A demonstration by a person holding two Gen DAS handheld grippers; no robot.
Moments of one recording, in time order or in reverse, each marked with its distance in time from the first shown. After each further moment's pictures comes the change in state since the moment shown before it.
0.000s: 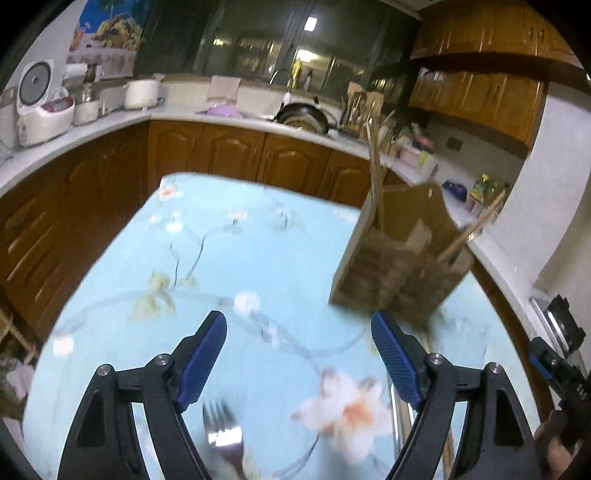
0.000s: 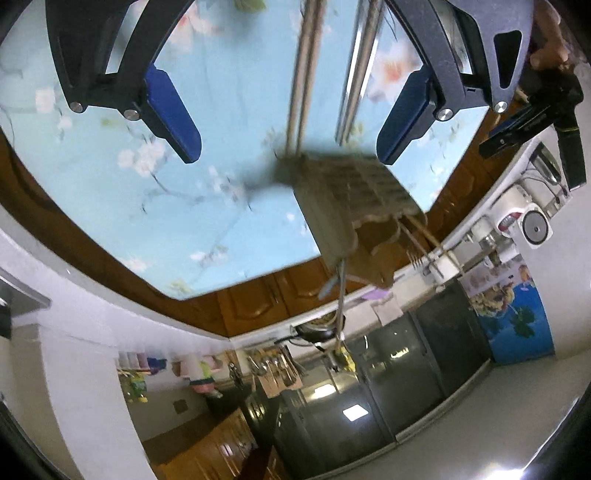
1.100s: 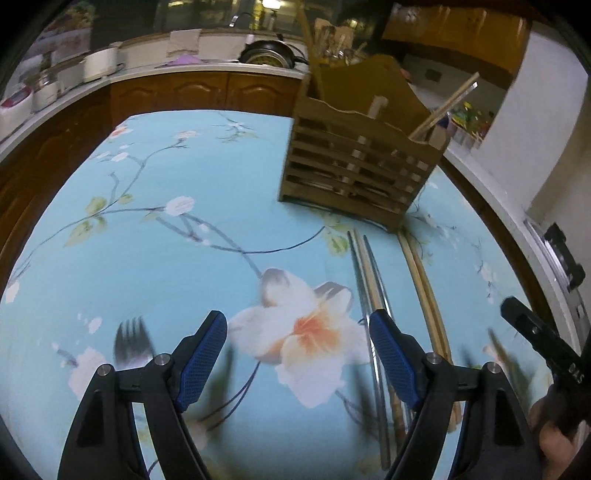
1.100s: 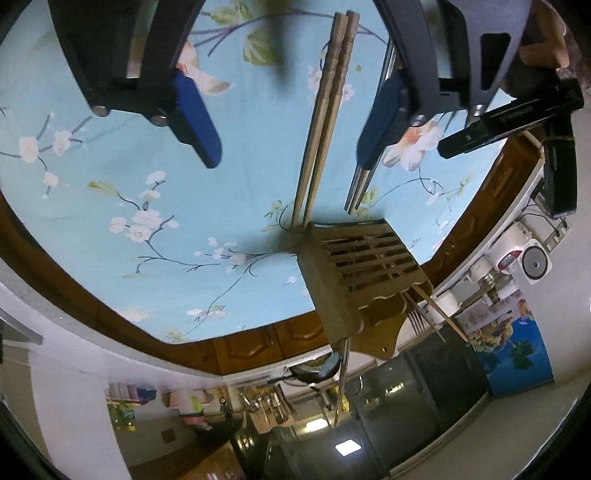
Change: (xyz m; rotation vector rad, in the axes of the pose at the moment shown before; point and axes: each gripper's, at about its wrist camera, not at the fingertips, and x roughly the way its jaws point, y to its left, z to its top) left arm 0.029 -0.049 -0.032 0.113 0.239 -0.041; right arm 0.021 -0.005 -0.039 -0.044 0.148 0.016
